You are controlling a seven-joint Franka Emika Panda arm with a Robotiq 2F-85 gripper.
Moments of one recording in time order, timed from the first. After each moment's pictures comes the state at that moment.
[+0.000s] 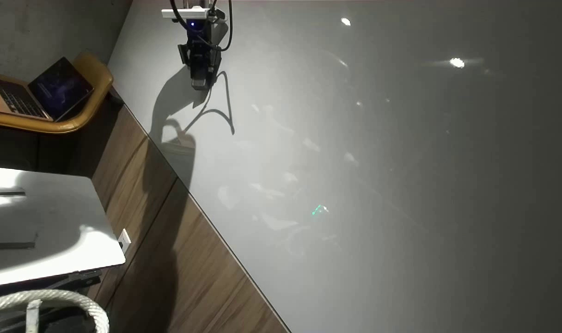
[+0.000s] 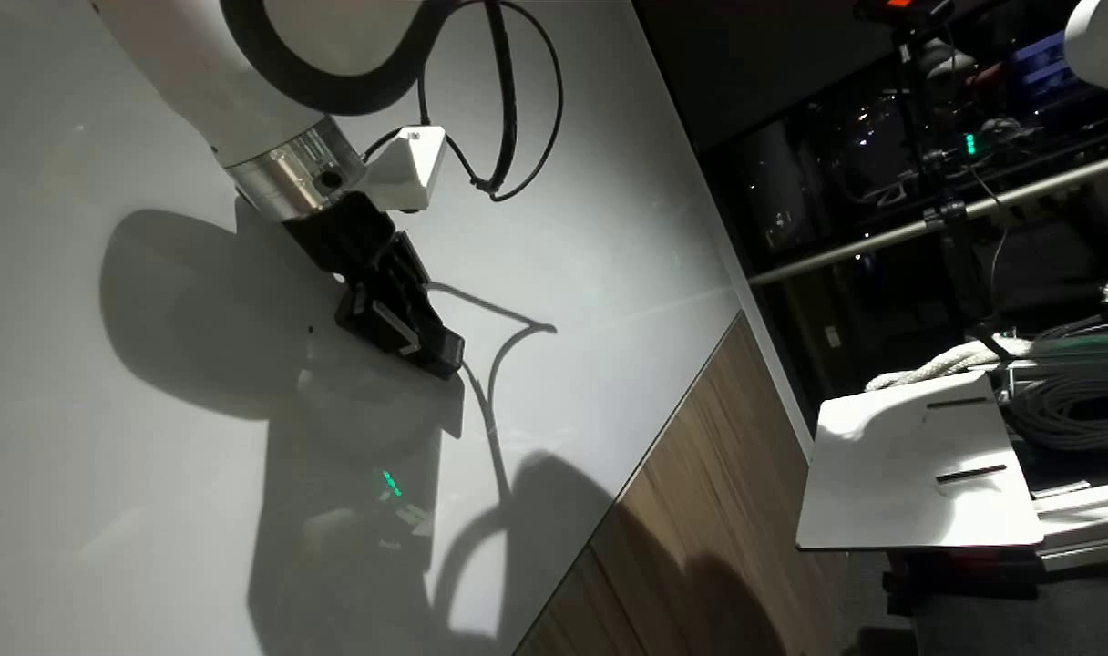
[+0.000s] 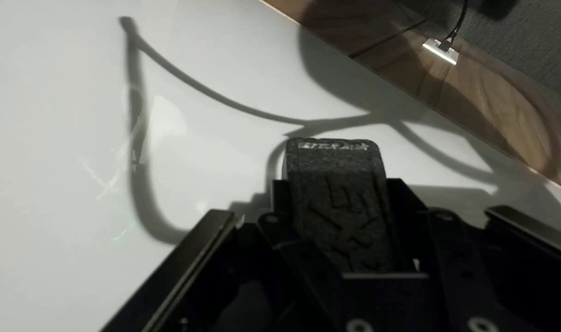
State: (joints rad) arm 0.43 0.44 0.21 -1.31 -0.62 1.75 0.26
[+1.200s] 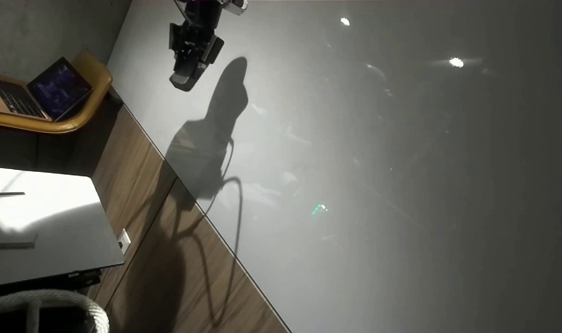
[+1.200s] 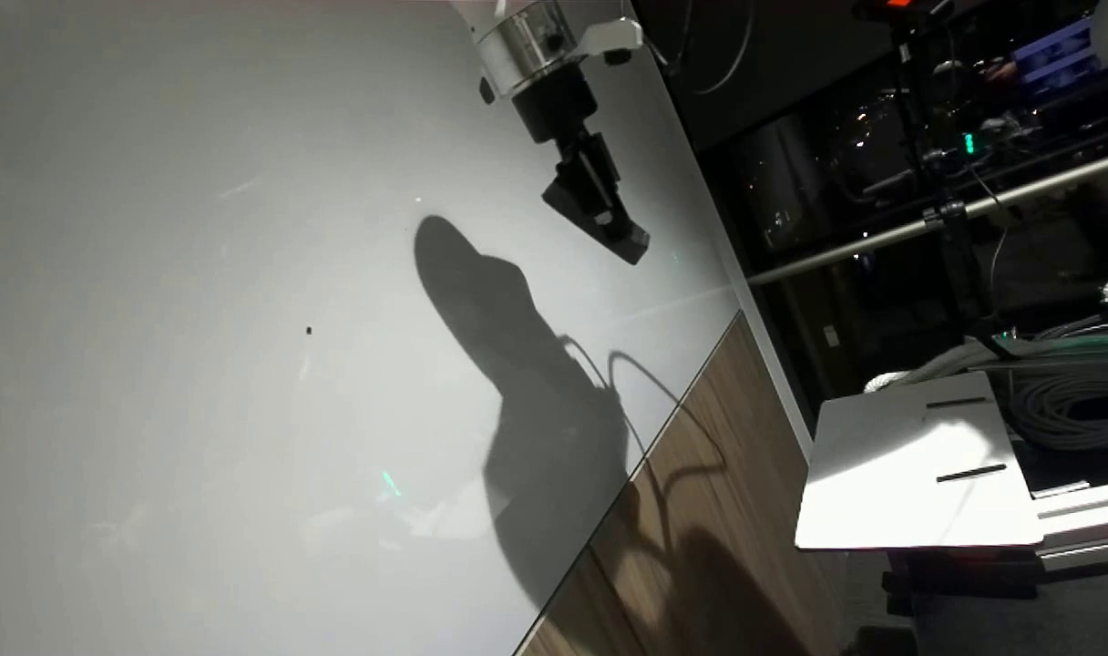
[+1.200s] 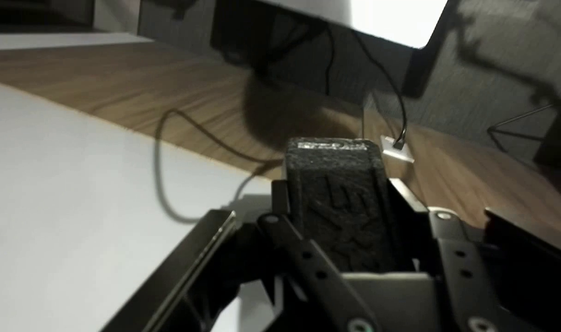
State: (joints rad) arm 0.17 -0.22 0.13 -2.04 -0.21 1.83 0.10
